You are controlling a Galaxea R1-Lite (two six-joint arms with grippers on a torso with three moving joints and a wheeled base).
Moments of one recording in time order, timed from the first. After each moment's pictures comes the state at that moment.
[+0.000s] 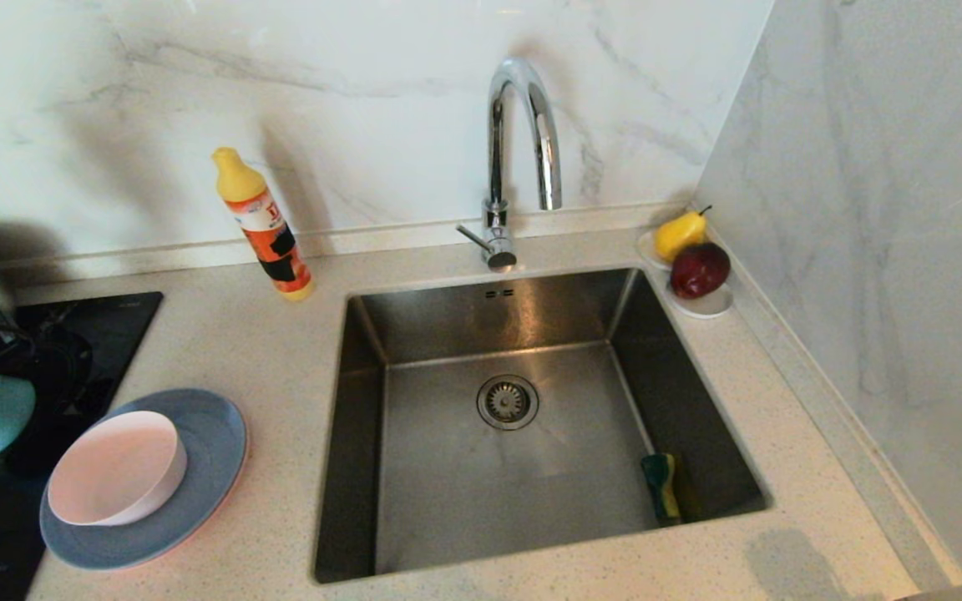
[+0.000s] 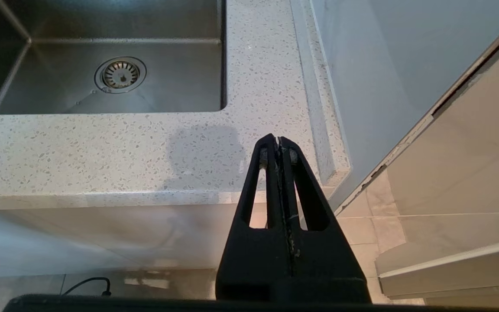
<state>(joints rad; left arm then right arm) 0.62 2.00 -1.66 0.51 -0.14 -0.30 0.01 0.00 0.00 0.00 0.01 -0.02</state>
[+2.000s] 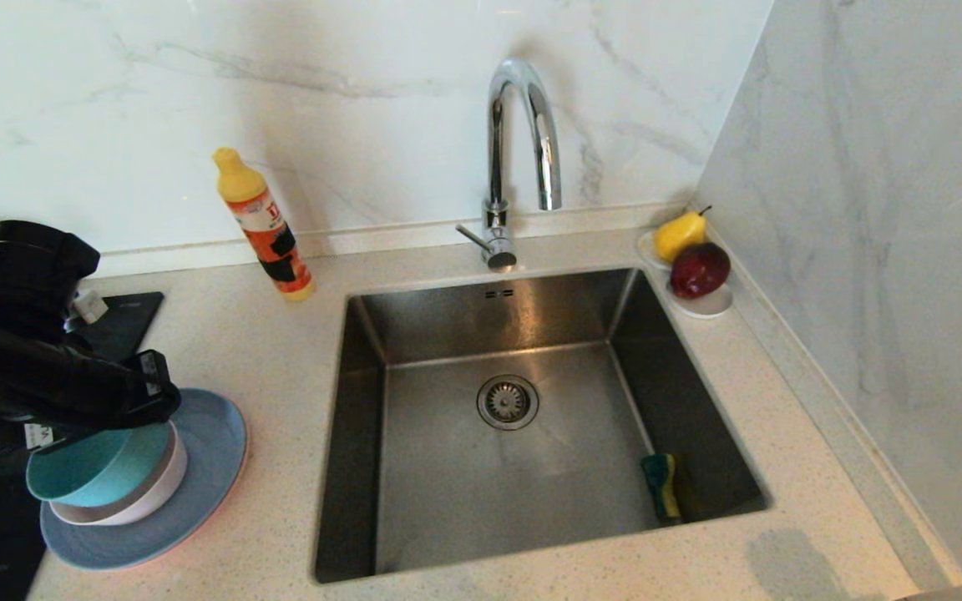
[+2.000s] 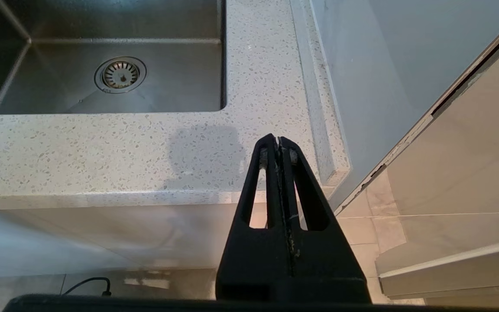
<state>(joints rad) 0.11 1.63 -1.14 0.43 0.06 -0.39 0.01 0.00 0.00 0.00 0.01 -0.02</state>
